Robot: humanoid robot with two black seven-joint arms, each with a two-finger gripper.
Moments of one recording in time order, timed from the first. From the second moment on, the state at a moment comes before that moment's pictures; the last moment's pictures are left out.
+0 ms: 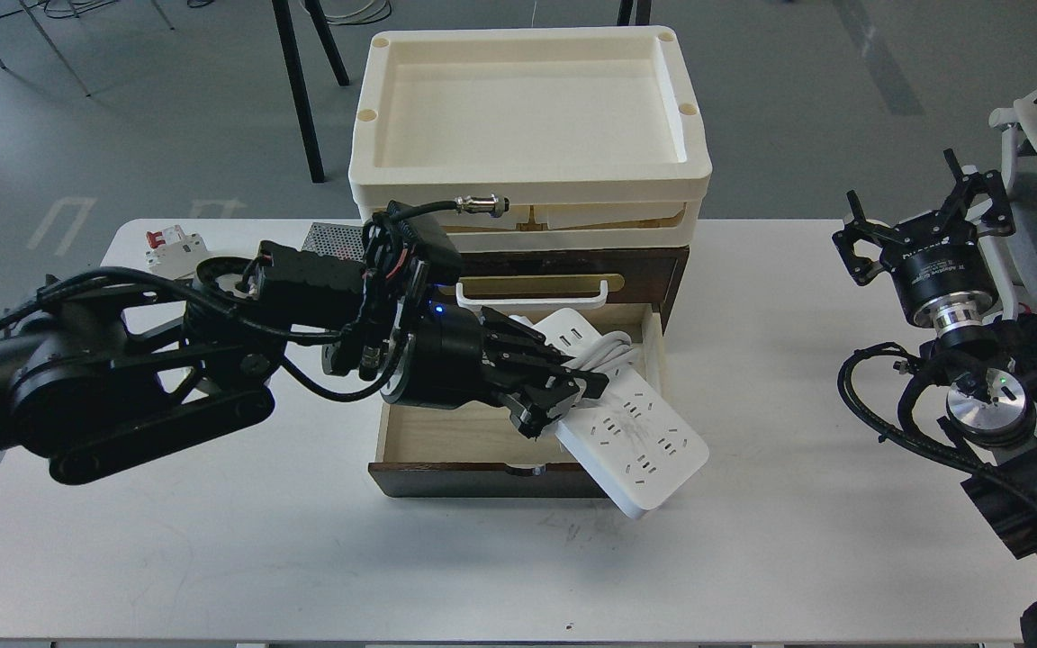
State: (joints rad) left arm -0.99 0.49 -0.29 -1.58 1.64 -0.44 -0.19; right arm 0.53 -0.32 1.07 0.70 0.07 0.44 0.31
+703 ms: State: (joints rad) left arm -0.82 0.47 -0.37 -1.38 1.56 -0.41 -0.18; right arm 0.53 -0.32 1.05 0.71 0.07 0.44 0.31
